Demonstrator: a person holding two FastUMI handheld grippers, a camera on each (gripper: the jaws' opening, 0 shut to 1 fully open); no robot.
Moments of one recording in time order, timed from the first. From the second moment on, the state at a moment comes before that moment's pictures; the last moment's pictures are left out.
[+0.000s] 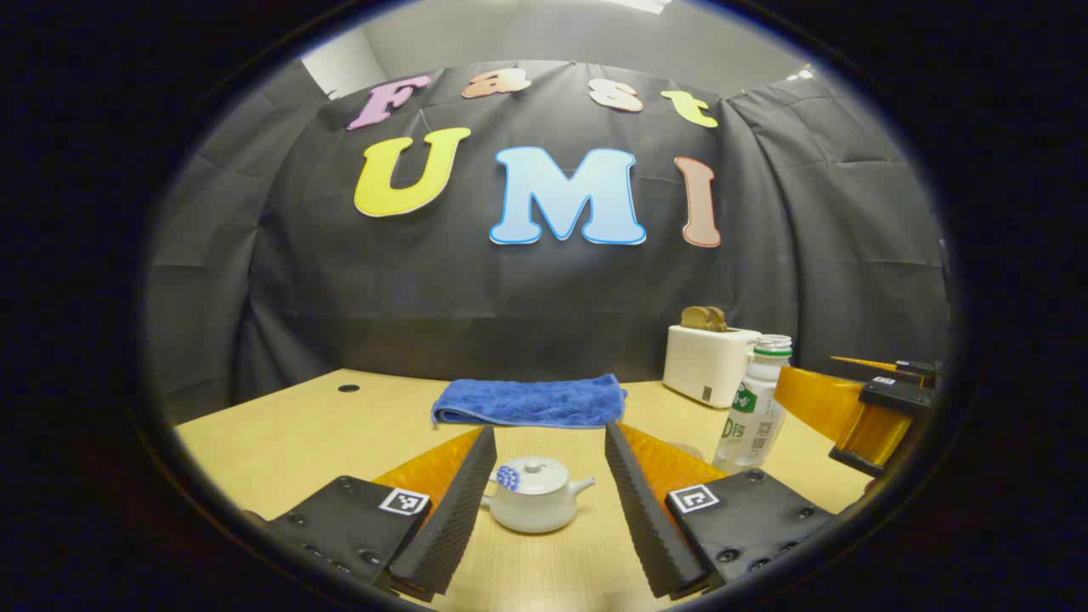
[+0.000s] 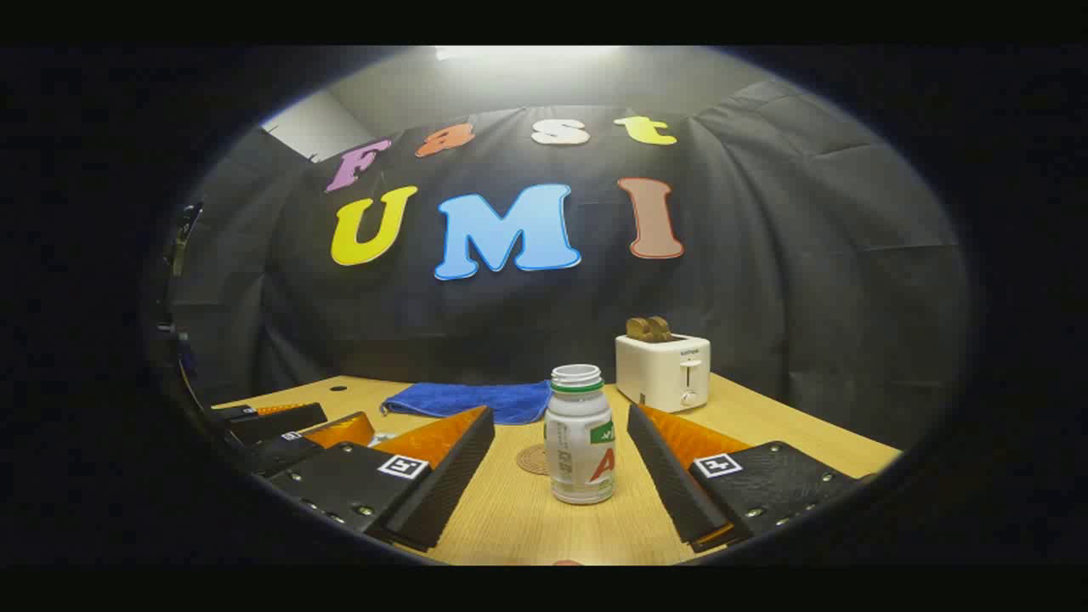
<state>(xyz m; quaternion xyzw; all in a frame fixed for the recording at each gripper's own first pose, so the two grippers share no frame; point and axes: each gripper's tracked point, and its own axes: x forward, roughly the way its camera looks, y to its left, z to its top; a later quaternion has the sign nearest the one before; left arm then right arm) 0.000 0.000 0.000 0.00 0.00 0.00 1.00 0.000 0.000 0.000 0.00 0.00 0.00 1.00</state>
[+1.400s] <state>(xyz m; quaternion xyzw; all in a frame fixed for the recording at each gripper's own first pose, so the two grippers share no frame) 0.073 0.023 -0.054 0.02 0.07 0.02 1.00 0.010 -0.014 -0.036 0.01 0.04 -0.01 1.00</state>
